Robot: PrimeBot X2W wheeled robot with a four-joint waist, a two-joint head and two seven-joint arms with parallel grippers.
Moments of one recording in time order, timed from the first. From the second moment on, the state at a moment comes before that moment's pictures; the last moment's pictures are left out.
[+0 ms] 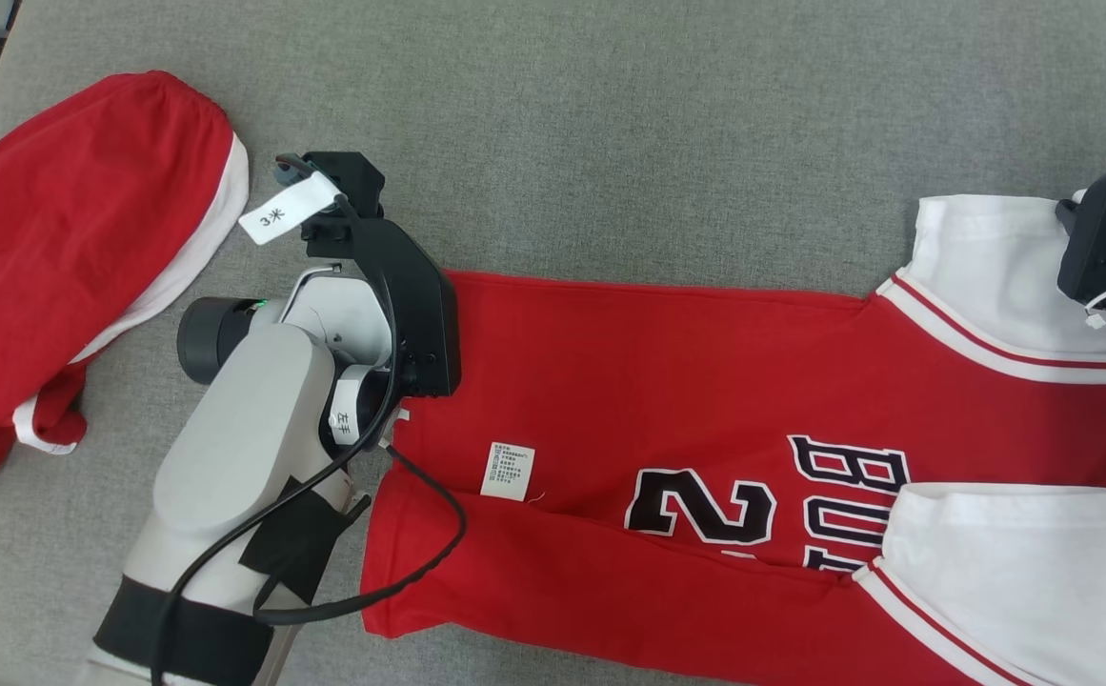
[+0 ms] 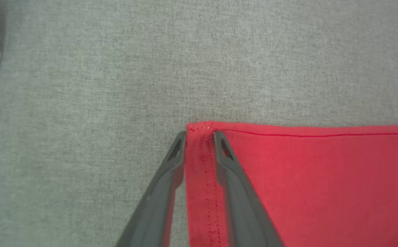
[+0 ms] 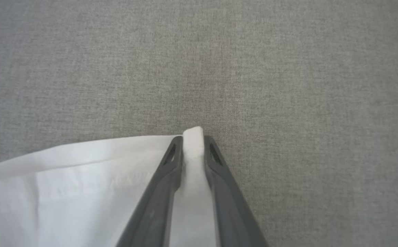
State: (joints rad) left arm -0.85 0.03 -0.45 0.58 -0.39 0.13 0.67; right arm -0.83 -0.36 0.03 0.64 0.38 -0.02 0.70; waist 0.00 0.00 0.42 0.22
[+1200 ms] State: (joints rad) left arm -0.70 0.03 -0.46 0.65 -0.43 0.13 0.41; right arm -0.45 -0.29 -0.07 0.39 0.70 0.12 0.60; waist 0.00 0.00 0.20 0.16
